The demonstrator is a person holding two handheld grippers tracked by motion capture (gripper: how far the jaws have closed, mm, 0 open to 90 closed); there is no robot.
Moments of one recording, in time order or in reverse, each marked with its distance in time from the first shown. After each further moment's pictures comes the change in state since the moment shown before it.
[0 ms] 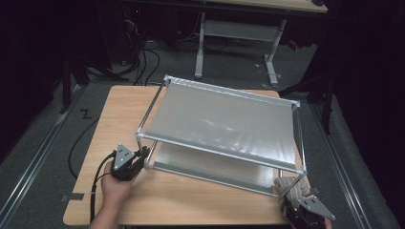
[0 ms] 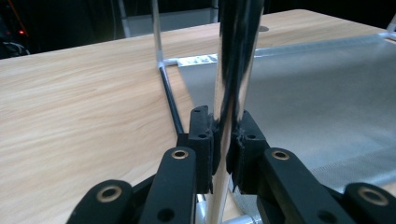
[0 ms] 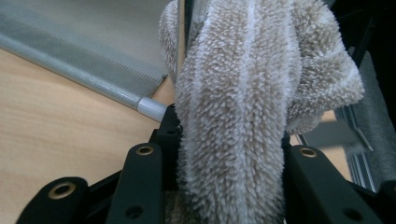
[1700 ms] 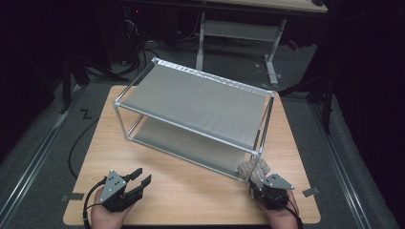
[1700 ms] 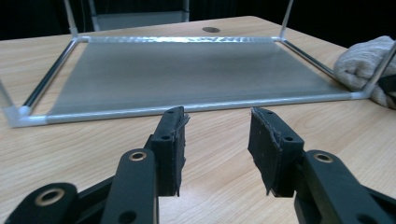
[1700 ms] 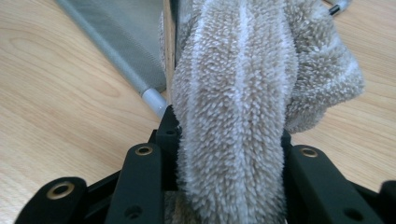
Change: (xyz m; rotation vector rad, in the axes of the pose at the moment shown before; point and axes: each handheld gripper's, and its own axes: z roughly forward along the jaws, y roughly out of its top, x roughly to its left) left arm -0.042 -0.016 -0.080 -0.019 -0.111 -0.041; right arm 0.064 0.057 0.056 -0.029 0.239 -0.155
